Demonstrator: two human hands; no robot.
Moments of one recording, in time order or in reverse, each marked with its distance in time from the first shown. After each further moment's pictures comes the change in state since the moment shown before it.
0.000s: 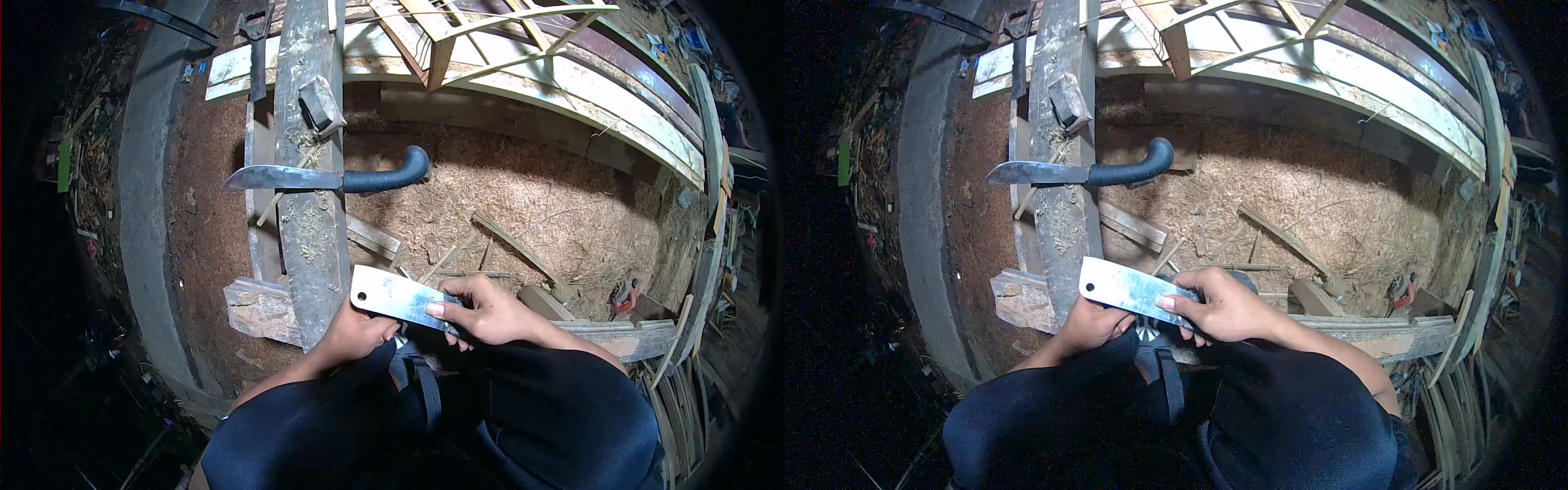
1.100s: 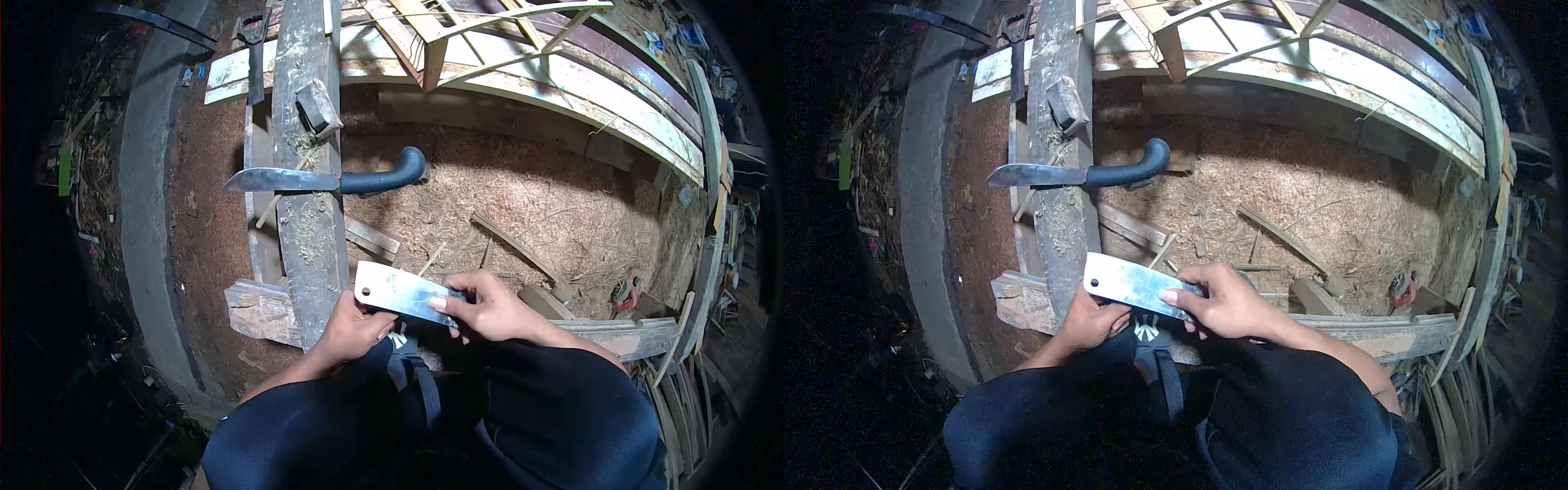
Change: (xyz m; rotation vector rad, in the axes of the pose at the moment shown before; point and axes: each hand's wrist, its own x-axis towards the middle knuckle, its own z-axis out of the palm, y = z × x) left_hand -0.002 0.006 0.004 -0.168 0.083 -0.201; right_hand 0.000 0.011 -0.004 -0.013 0.103 -0.022
